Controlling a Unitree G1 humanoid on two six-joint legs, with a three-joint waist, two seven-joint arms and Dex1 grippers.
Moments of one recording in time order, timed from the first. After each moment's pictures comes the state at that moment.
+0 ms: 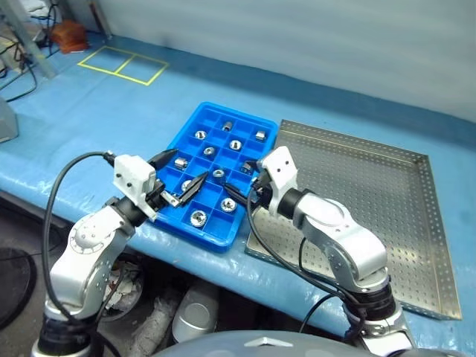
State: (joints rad) left arm -0.10 0.47 0.04 -0.50 -0.43 0.42 -0.54; right arm -0.23 -0.26 0.17 -0.62 0.26 0.86 0.36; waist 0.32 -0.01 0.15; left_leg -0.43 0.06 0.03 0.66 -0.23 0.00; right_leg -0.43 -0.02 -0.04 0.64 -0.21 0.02
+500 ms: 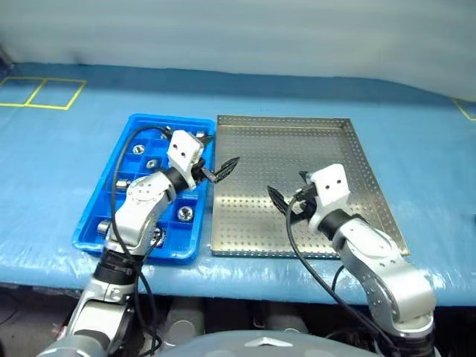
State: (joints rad) left arm -0.38 0.31 -0.14 -0.09 -0.25 0.32 -0.56; right arm 0.05 -0.30 0.01 -0.81 0.24 0.90 0.22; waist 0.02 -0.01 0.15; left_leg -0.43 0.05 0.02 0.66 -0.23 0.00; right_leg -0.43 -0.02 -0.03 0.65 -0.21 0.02
